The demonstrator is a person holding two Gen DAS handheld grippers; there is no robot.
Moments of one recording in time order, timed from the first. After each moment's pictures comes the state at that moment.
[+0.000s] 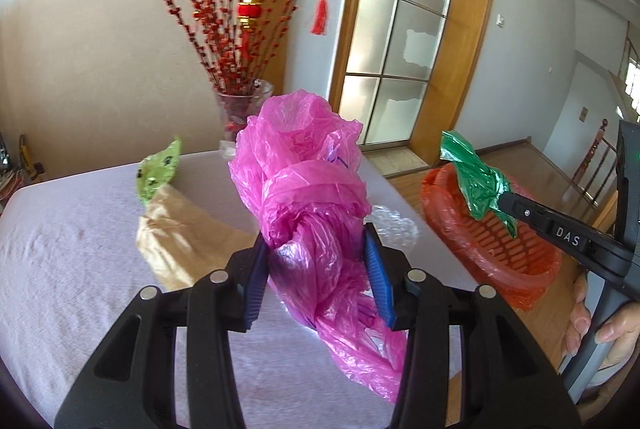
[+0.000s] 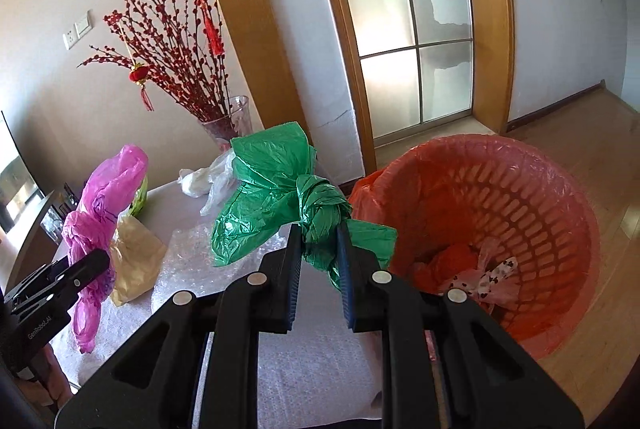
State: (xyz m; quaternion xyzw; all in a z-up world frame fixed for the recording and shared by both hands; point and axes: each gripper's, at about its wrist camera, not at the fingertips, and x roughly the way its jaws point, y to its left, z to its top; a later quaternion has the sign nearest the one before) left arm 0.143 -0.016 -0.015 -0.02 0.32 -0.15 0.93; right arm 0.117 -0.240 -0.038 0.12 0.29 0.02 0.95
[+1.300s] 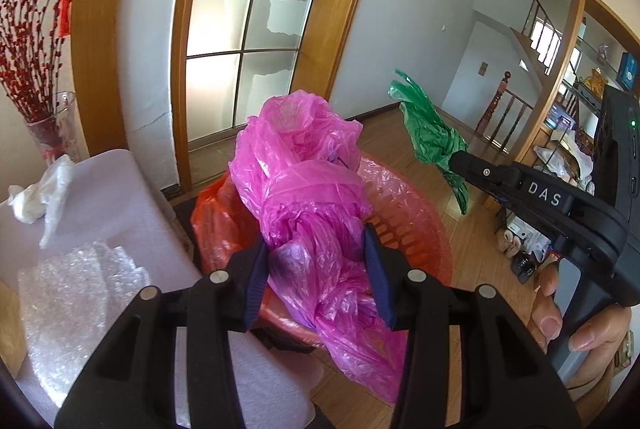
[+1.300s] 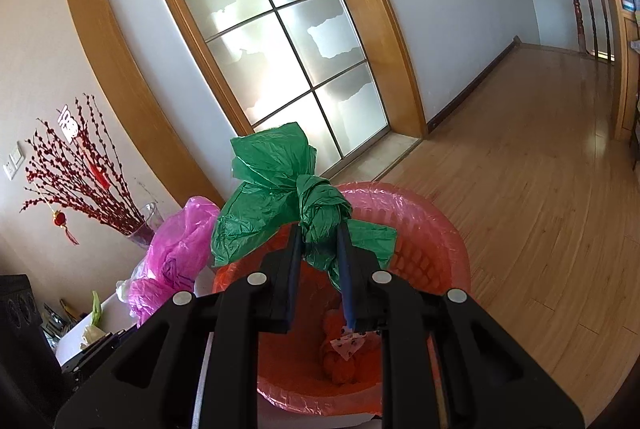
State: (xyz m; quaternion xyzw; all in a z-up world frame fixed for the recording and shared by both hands) left arm 0.178 -0.216 -0.033 0.01 0.34 -0.36 0.87; right arm 0.078 -0.393 -0.028 0.25 0.21 -0.12 0.94
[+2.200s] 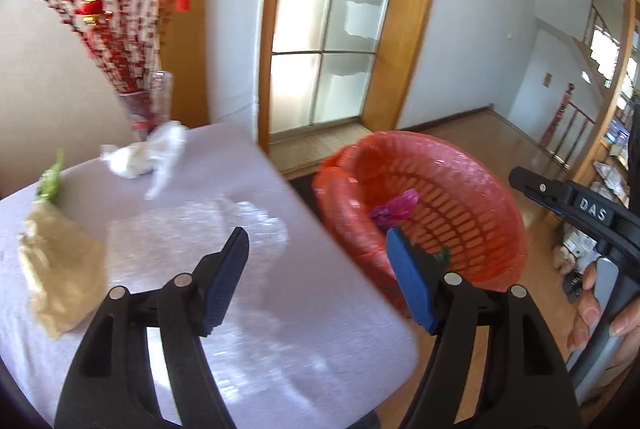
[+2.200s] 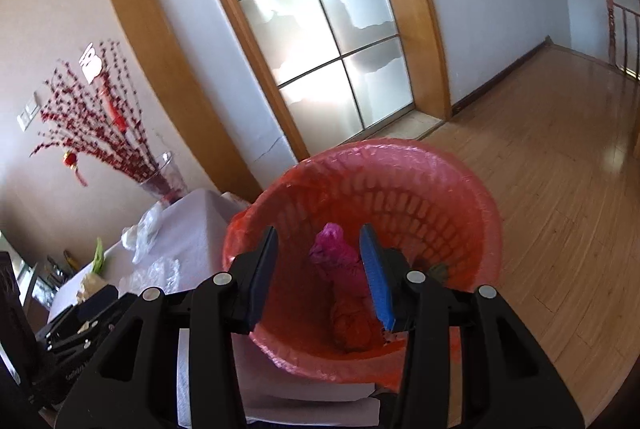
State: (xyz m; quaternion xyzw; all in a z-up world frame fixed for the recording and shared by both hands) left arm 0.160 -0.125 -0.038 0.02 0.34 -0.21 0.92; right arm 0.085 -0.350 -0.046 0.20 0.27 -0.06 0.94
